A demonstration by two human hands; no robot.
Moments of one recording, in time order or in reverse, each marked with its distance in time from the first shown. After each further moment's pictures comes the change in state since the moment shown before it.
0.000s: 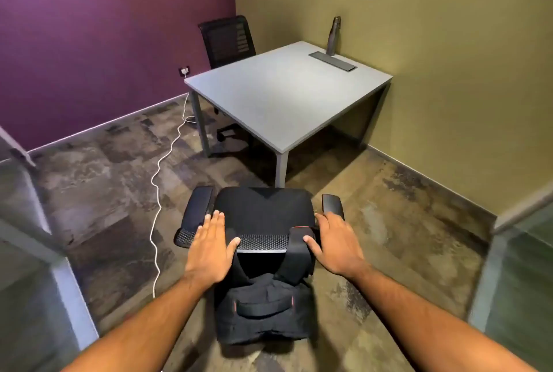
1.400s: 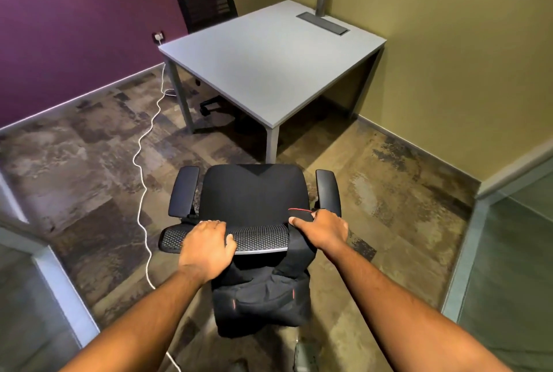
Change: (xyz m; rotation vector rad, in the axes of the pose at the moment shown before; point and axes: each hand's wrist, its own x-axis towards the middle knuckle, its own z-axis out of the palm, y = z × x) left_hand 0.018 -0.009 0.024 0.101 -0.030 0.124; right_hand 0.034 -0.022 0.040 0.409 -0.178 0.594
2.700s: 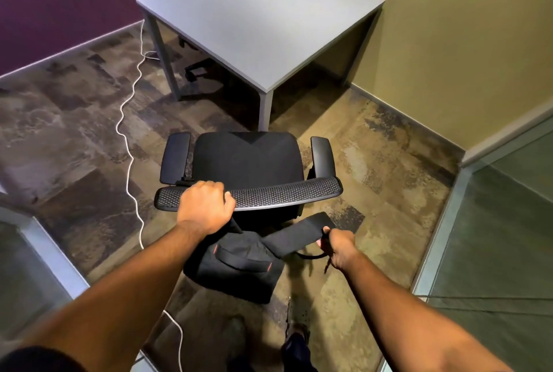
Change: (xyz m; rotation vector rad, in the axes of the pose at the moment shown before) left_hand 0.013 -0.008 0.006 0.035 0.085 0.052; right_hand -0.047 0.082 0.068 1.109 0.005 0.775
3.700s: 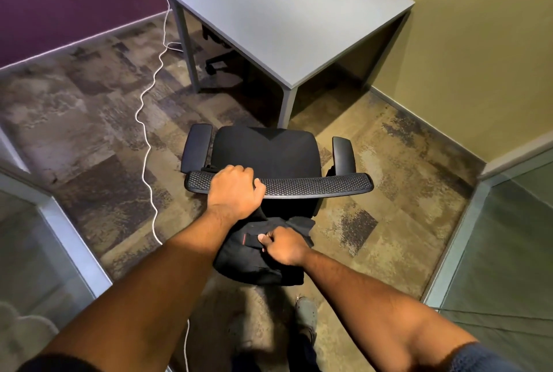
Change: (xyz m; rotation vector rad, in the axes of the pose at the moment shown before) left_hand 0.011 -0.008 0.004 -0.053 0.041 -0.017; right_hand -0.058 0.058 0.121 -1.411 -0.566 -0.733
